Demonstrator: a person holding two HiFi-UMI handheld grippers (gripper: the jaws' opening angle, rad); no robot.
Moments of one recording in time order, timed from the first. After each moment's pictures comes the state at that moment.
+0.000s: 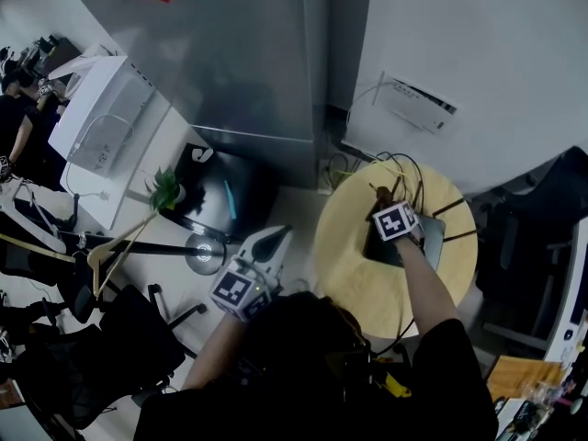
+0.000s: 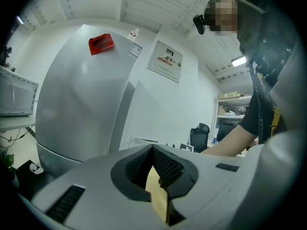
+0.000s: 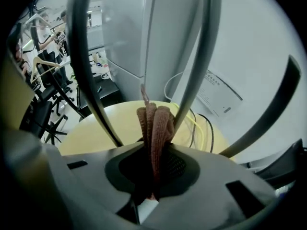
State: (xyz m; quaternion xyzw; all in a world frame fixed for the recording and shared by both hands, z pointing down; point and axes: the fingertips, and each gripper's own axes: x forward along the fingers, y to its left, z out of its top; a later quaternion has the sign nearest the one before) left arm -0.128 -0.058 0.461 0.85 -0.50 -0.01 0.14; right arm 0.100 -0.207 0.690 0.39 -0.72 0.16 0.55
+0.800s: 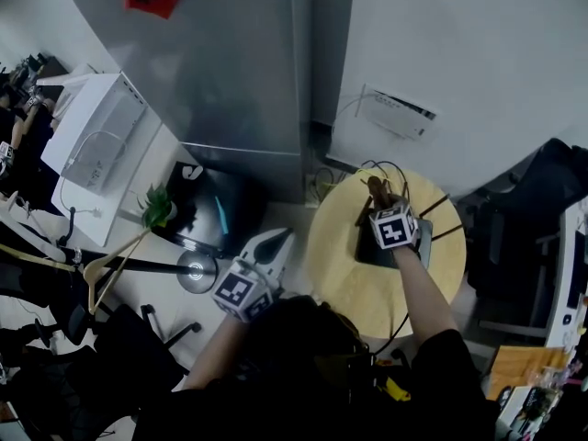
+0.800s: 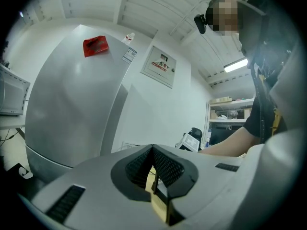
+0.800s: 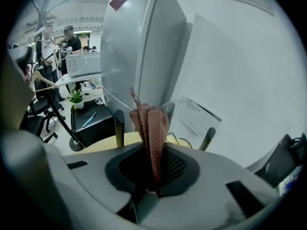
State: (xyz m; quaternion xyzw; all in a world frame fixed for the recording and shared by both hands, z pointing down) left arm -0.115 -0.053 0.448 0.88 -0.46 -0.03 0.12; right arm 0.089 -0.218 0.600 0.47 -0.77 0.10 0.42
